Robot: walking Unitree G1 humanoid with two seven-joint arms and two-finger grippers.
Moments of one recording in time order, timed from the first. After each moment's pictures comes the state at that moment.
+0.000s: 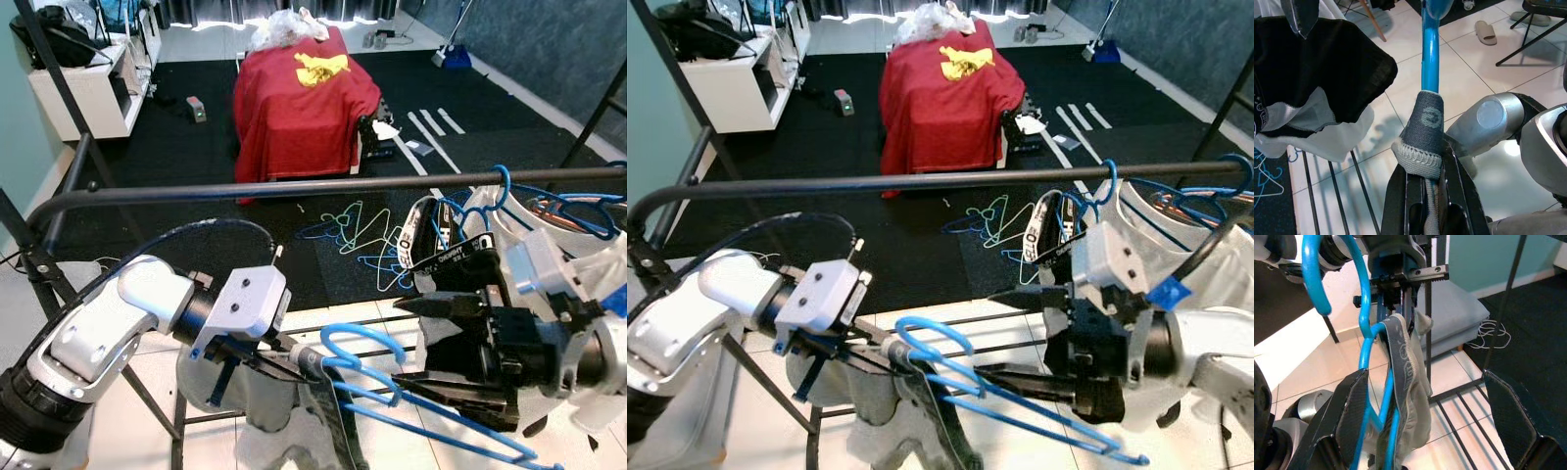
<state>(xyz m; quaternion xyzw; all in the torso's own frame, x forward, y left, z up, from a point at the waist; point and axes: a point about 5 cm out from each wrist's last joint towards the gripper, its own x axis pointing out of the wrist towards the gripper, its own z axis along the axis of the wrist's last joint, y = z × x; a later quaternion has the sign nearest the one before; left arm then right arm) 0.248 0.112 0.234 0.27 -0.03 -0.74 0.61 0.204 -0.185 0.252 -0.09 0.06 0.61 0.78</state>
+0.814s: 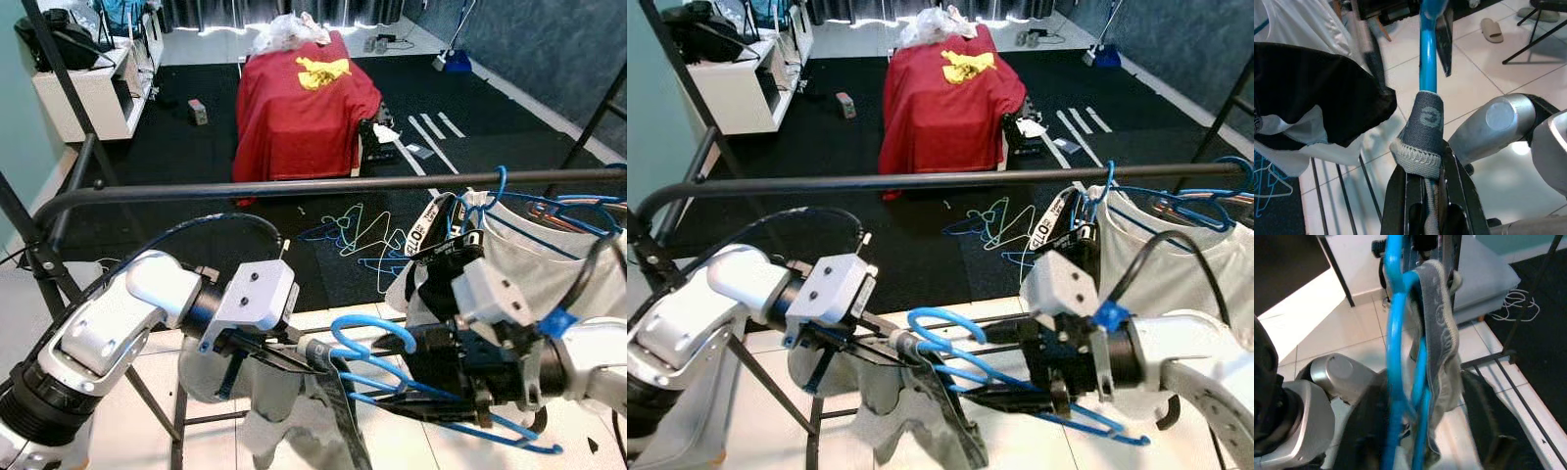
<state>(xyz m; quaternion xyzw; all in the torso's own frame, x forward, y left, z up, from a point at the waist) 0.254 0.106 0.236 0.28 -0.04 -0.73 0.62 0.212 -0.170 0.226 -0.15 0.13 0.64 0.74</state>
